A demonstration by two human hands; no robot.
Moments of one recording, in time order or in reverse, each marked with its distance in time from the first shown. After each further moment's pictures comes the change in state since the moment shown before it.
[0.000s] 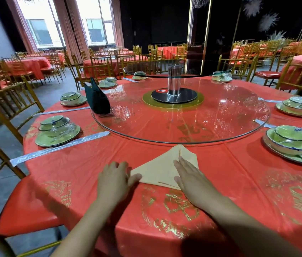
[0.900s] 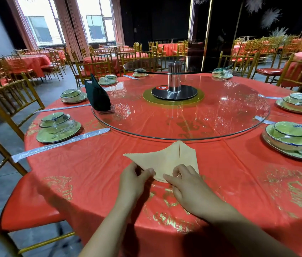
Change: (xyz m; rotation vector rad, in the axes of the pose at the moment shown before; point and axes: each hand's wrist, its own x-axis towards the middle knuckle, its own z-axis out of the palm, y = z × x) left_hand -0.013 0.046 0.016 -1.080 -0.035 -0.329; right_hand -0.025 -0.012 0.012 -0.052 0.222 -0.179
